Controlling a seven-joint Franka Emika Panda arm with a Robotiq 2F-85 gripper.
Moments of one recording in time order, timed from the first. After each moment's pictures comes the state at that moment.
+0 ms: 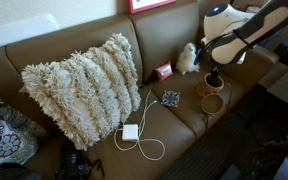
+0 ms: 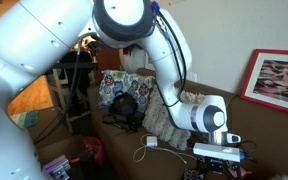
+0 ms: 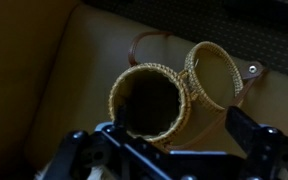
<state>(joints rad) -0.12 0.92 -0.24 -1.74 -0.44 2.46 -0.31</state>
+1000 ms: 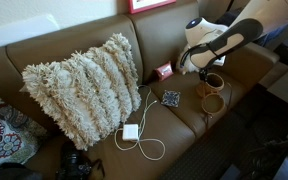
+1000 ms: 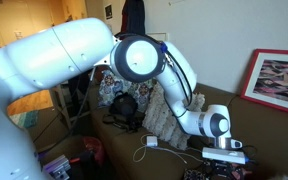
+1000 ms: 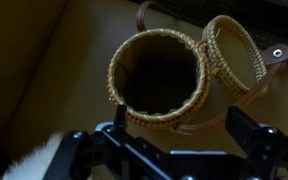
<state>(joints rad) -0.15 1.20 -0.19 -1.33 -0.42 2.27 -0.39</state>
